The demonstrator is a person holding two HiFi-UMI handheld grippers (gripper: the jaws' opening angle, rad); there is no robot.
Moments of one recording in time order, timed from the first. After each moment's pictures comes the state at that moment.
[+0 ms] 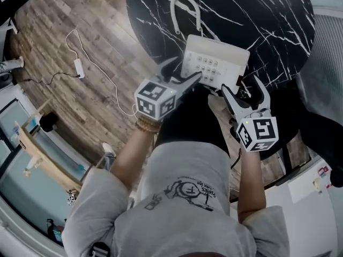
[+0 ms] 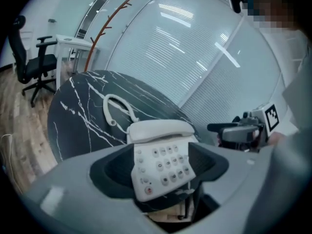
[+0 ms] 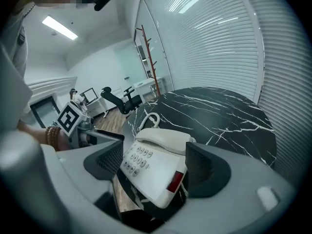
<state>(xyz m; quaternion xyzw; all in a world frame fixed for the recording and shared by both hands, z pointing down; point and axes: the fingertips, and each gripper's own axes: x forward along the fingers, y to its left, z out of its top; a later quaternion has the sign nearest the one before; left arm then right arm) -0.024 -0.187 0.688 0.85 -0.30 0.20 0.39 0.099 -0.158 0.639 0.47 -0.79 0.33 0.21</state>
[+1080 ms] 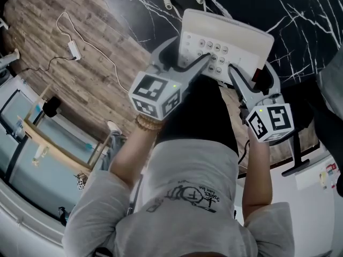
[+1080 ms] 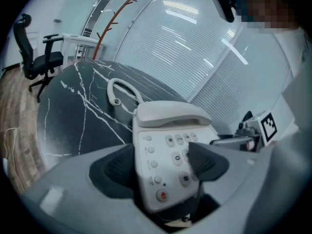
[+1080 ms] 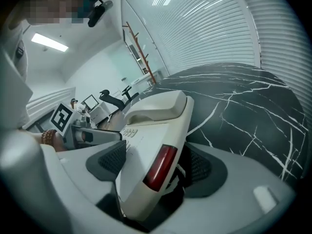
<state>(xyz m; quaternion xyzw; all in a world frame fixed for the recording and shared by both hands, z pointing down) -0.012 -0.191 0.763 0.83 -0.34 0.21 0.40 0.101 -0.159 0.752 0.45 -0.78 0.40 0.16</state>
